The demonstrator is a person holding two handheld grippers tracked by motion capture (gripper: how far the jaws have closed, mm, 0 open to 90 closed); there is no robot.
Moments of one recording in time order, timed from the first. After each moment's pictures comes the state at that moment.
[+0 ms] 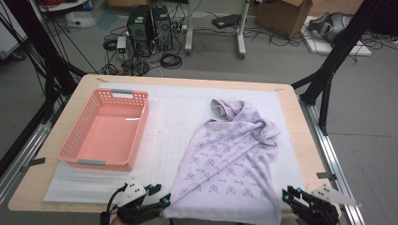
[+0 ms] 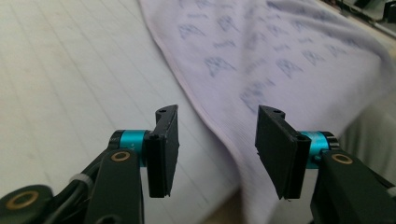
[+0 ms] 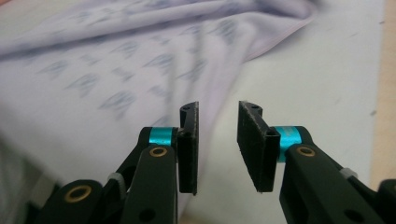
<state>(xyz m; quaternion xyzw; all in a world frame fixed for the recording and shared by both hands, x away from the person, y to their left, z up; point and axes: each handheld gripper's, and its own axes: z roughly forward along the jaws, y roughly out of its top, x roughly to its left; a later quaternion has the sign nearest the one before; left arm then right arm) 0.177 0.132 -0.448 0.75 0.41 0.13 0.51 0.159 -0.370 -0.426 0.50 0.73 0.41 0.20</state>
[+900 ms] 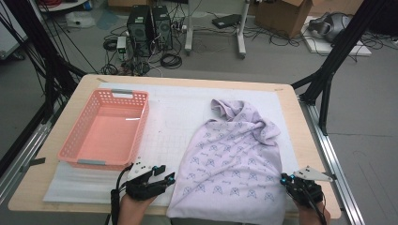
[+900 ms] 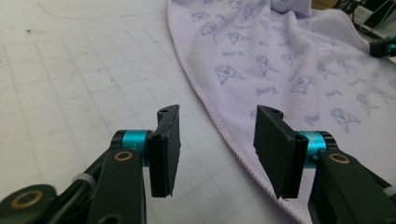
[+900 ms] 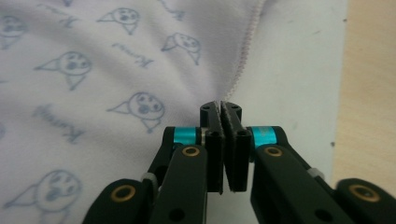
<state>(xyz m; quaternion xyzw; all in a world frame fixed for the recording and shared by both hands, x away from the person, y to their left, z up) 0.228 0.118 -0.446 0.73 0.42 0.12 0.52 0.207 -0.360 -0.443 0.50 0.76 0.31 0.26</state>
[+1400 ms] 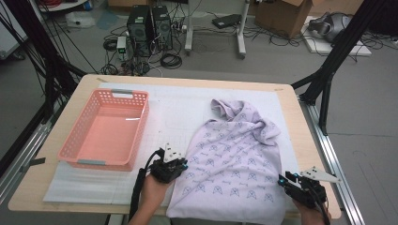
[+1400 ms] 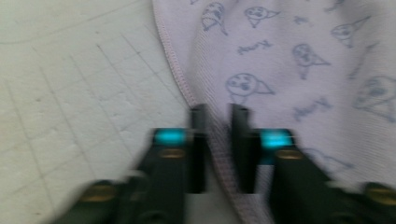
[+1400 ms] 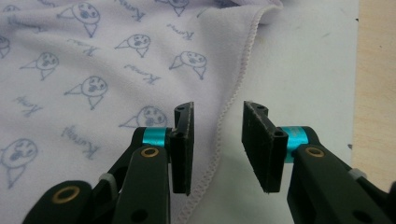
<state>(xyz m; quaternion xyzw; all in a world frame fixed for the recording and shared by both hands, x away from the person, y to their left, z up) 0.270 0.062 -0.451 0.81 0.39 0.17 0.41 0.207 -0.370 -0.445 0.52 0.74 0.37 0.22</state>
